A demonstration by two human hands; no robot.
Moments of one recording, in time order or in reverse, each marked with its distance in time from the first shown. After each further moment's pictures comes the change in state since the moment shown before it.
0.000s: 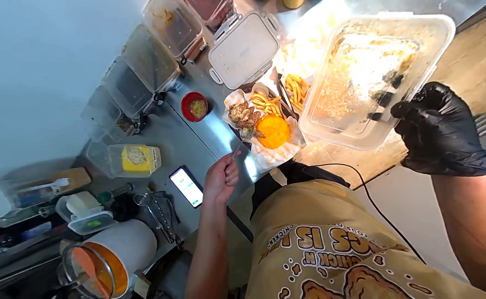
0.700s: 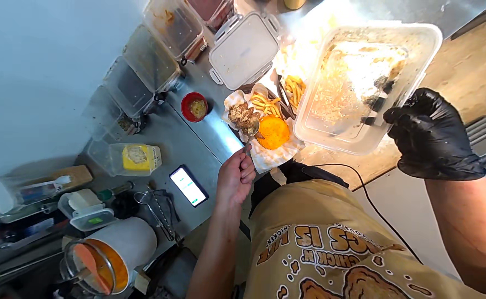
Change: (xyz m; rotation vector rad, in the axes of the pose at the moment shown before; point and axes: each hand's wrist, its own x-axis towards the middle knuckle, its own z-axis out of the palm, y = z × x) left_hand -0.018 -0.003 0.058 -0.133 0.055 -0.001; right_hand 0.001 0.002 0.006 0.013 -0.006 0.027
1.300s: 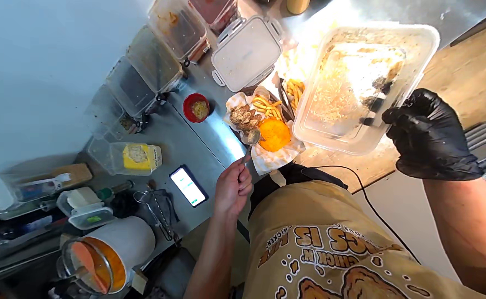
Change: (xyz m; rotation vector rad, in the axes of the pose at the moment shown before) left_hand -0.014 -0.002 -0.015 0.115 0.008 0.000; right_hand 0.007 -0.004 0.002 -0.005 -0.025 -0.005
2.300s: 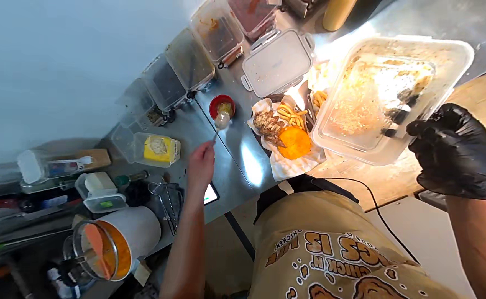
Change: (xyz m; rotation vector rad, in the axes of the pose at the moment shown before) left_hand 0.020 0.081 -0.091 0.940 0.365 0.512; right_hand 0.006 -0.011 0.023 -0.036 0.020 -0.004
